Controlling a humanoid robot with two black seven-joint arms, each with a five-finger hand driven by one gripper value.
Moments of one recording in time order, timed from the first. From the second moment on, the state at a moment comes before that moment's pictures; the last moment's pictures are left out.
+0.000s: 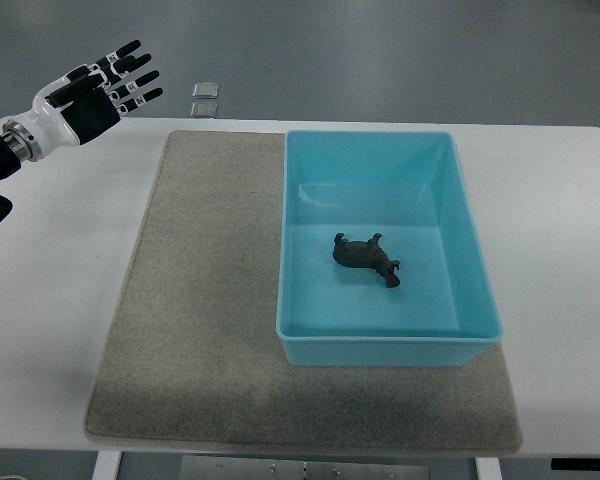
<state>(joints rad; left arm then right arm) -0.87 0.58 -0.56 -0.69 -0.29 -0.57 0.05 0.00 0.00 0.00 0.10 -0.04 0.25 0.00</state>
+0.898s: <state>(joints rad) -0.84 0.57 -0.57 -0.69 -0.29 -0.57 0.05 0.00 0.00 0.00 0.10 -0.05 0.26 0.00</state>
